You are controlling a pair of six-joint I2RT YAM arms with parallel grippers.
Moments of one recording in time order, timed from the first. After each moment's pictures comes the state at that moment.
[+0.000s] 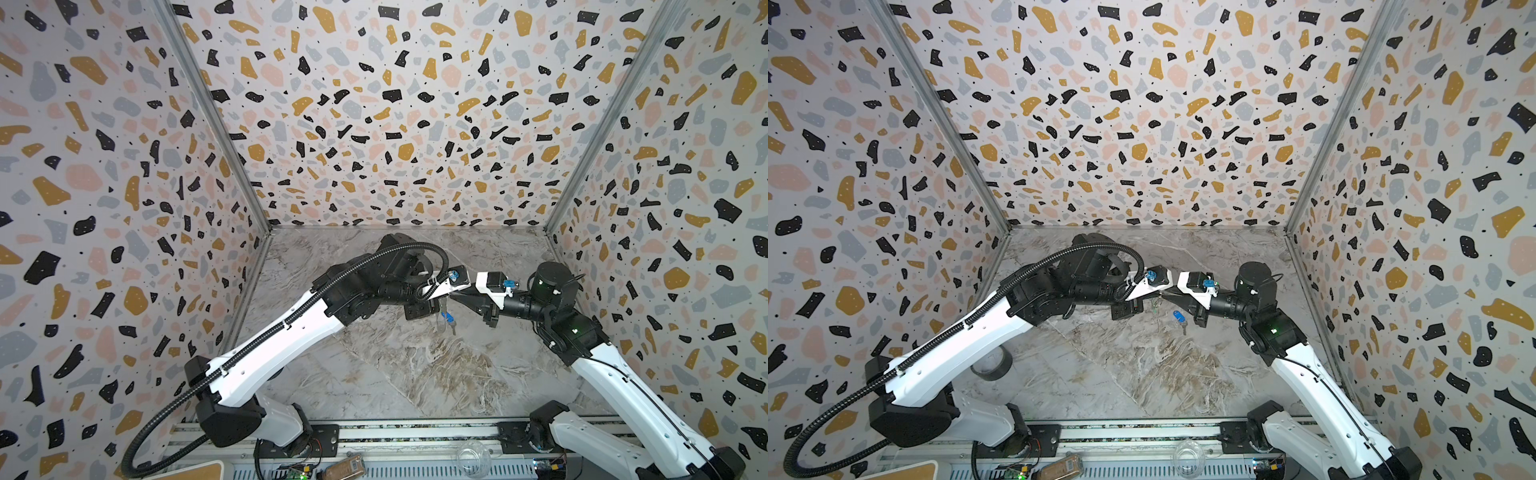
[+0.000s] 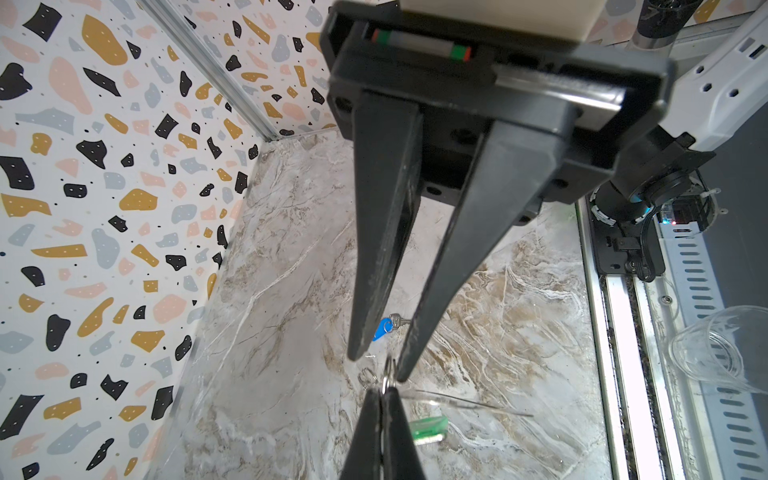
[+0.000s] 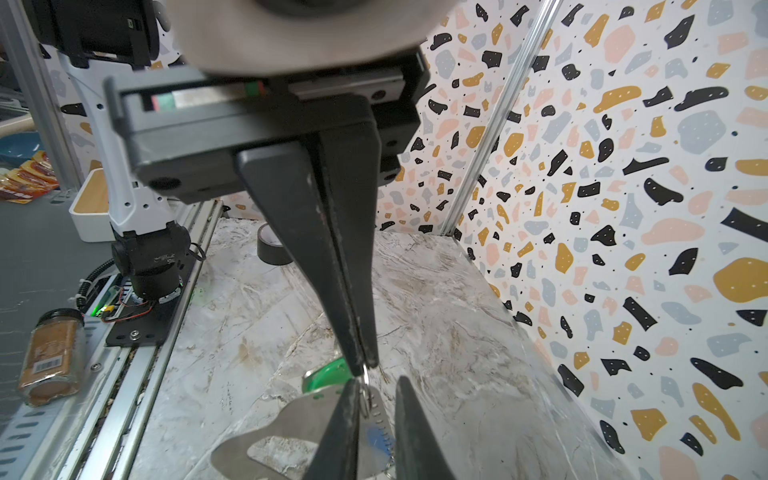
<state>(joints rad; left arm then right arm) -0.95 1.44 1.70 -0.87 0.20 0.55 0.46 0.93 0.92 -0.16 -0.86 -0.41</state>
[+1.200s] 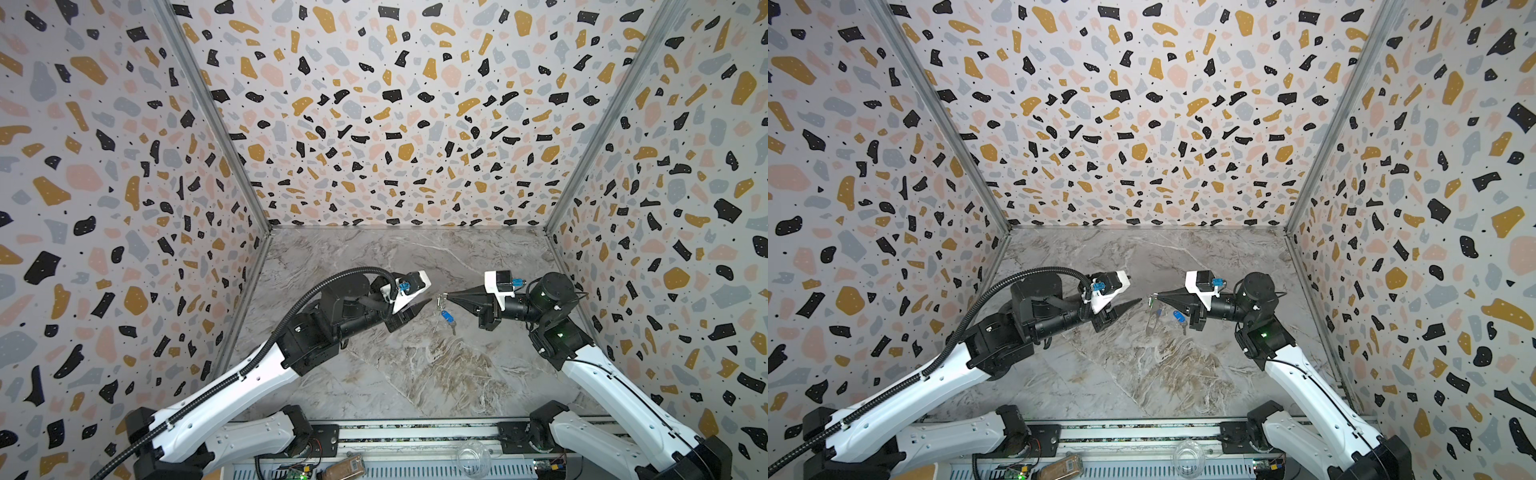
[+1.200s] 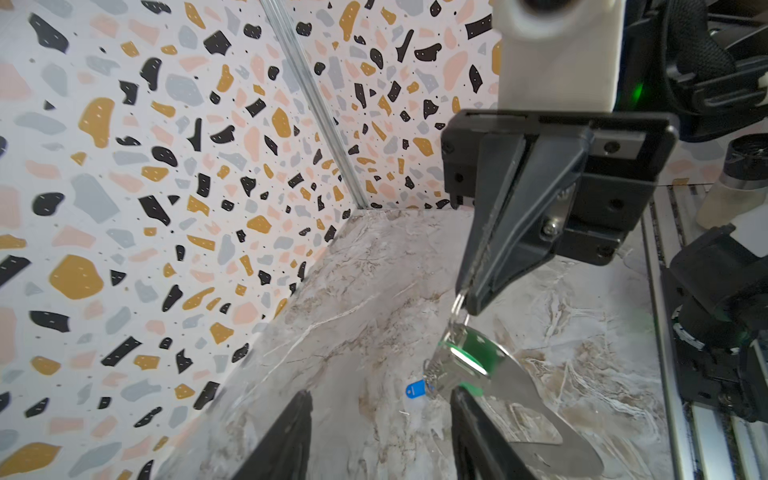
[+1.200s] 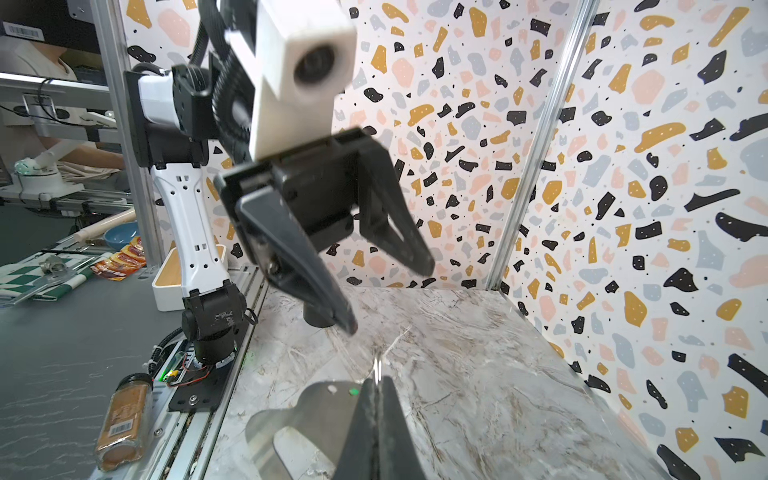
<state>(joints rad) -0.91 1.04 1.09 -0.27 0.12 0.34 0.46 0.94 0.77 0.30 -1.00 -0.06</state>
